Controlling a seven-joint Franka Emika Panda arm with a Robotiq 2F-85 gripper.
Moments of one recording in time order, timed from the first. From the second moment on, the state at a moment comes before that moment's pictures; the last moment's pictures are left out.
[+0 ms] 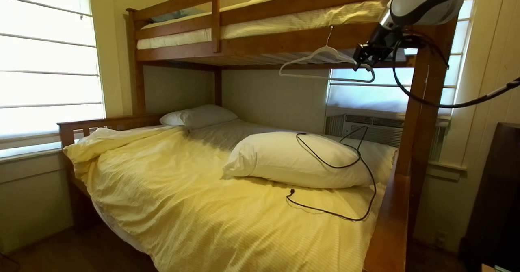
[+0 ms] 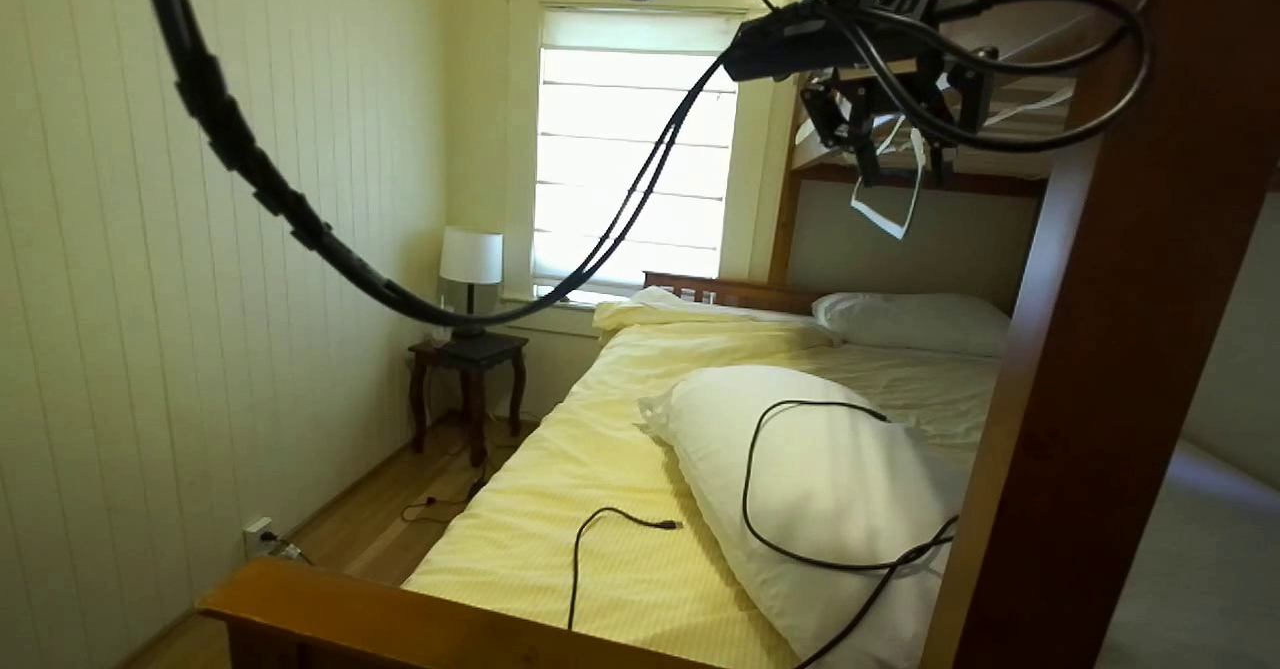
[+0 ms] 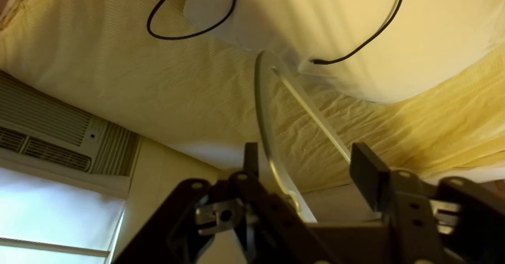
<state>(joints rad) -0.28 -0.37 -0.19 -2.04 -0.18 2.39 0.09</state>
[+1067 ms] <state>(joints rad) -0.29 -0.36 -0.19 -2.01 -0.19 2.39 0.08</state>
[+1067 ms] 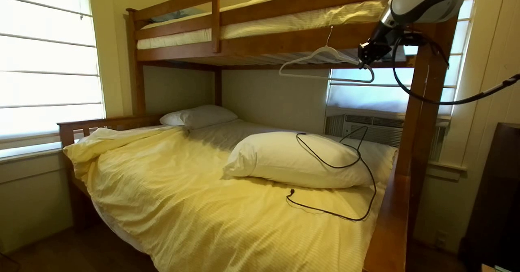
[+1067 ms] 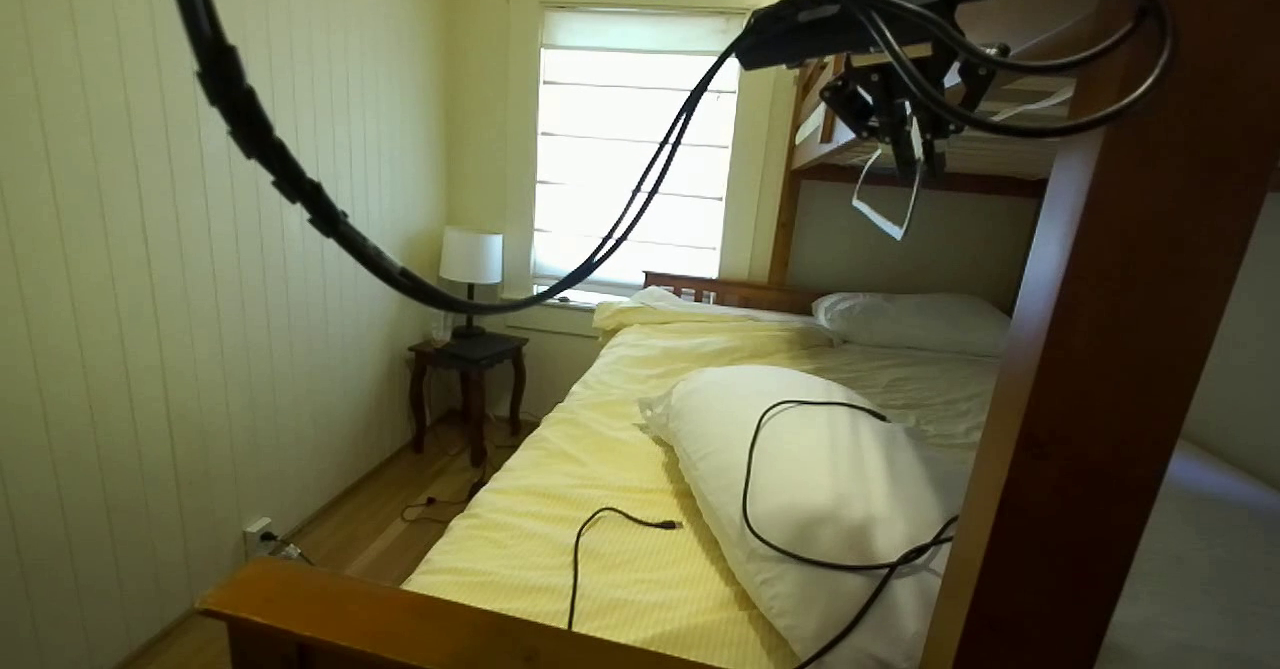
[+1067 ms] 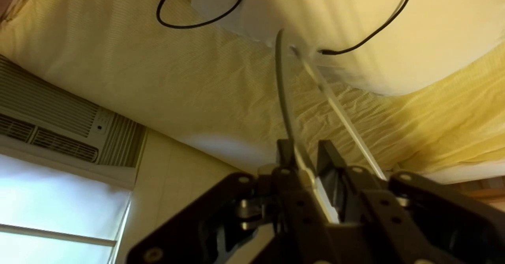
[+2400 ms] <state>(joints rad) -0.25 -0.44 -0.19 -2.01 -0.19 2.32 -0.04</state>
